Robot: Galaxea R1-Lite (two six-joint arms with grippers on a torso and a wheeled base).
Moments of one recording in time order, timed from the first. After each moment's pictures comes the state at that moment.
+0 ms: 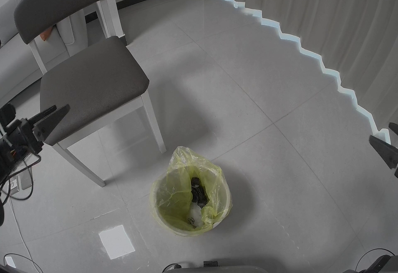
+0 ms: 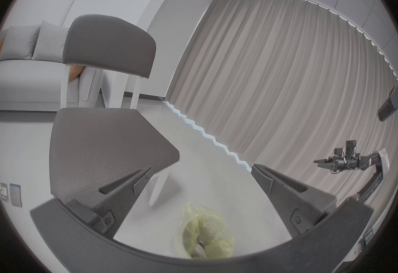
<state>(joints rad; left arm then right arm) 0.20 1.32 -0.39 -1.07 -0.75 -0.33 0.17 0.87 -0.57 -0.16 0.05 -0.03</state>
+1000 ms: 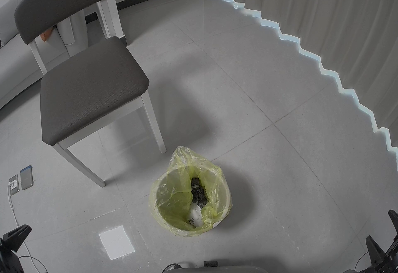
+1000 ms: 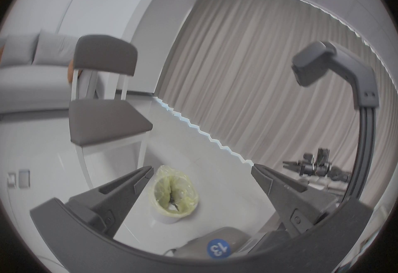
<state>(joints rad) 0.15 0.12 -0.34 0.14 -0.76 -0.28 0.01 0.03 -0.13 0.14 0.24 0.03</state>
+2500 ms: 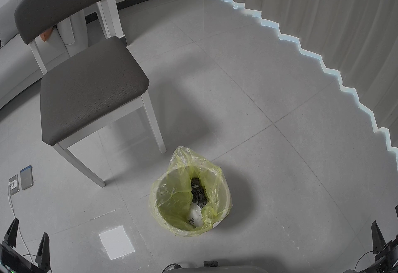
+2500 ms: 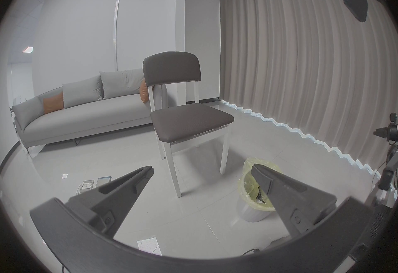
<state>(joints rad) 0.00 0.01 -0.02 0.00 0.01 0.00 0.00 0.01 -0.02 0.00 -0.02 -0.01</state>
